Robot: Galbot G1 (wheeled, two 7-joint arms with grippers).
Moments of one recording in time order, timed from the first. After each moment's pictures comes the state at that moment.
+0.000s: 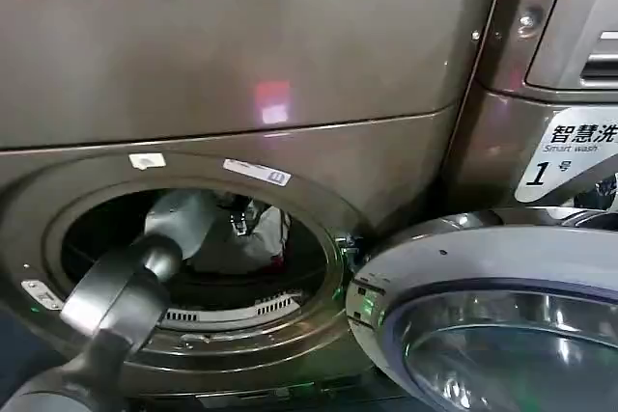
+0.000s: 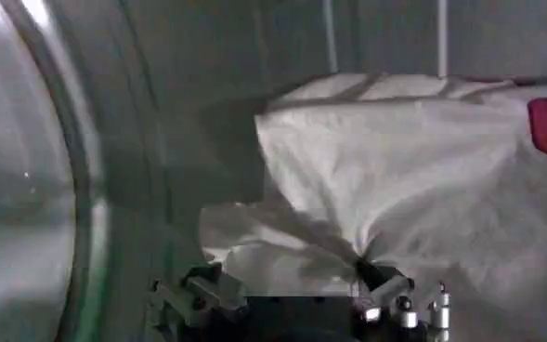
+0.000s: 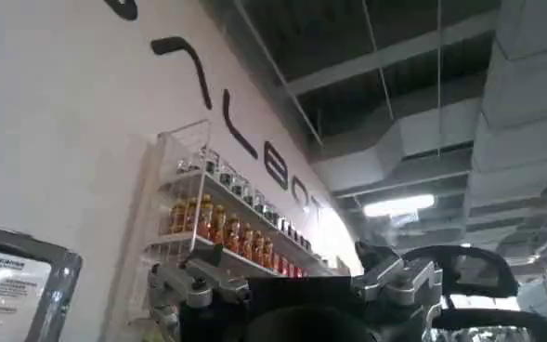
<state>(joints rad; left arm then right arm) -0.08 -1.41 0.18 -0.26 0.77 0.05 0.97 -1.66 0.96 2.29 1.99 0.82 -0.30 0.03</state>
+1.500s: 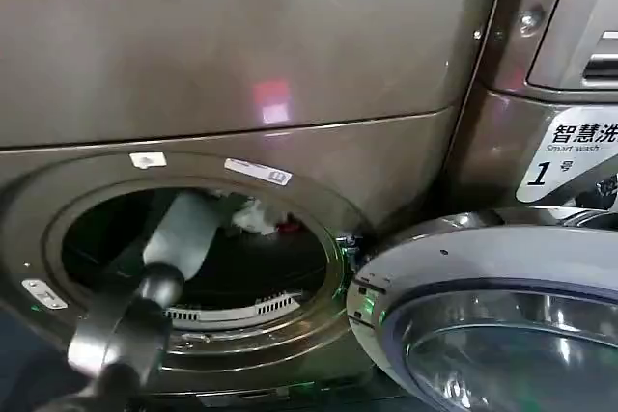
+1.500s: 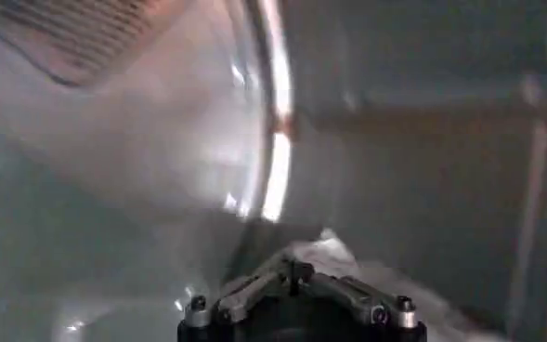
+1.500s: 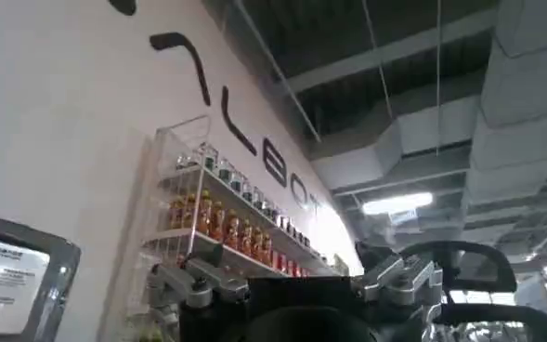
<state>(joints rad) 0.22 -1.42 -0.33 -0.76 0.08 0.01 0.38 -1.64 0.96 2.26 1.97 0.80 -0.28 0.03</state>
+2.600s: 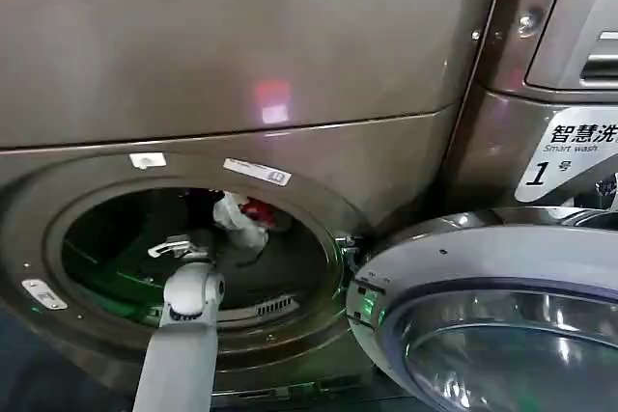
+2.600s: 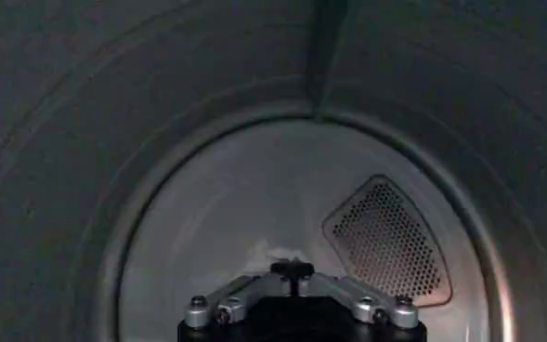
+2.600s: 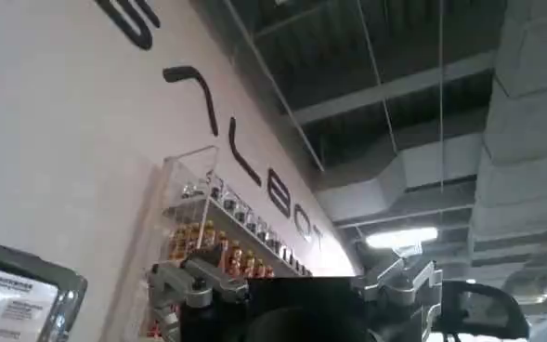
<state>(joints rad) 0.88 -1.52 -0.54 -1.60 -0.07 -0.17 -0.07 -1.66 0.96 2.27 2.00 0.79 -0.20 0.03</state>
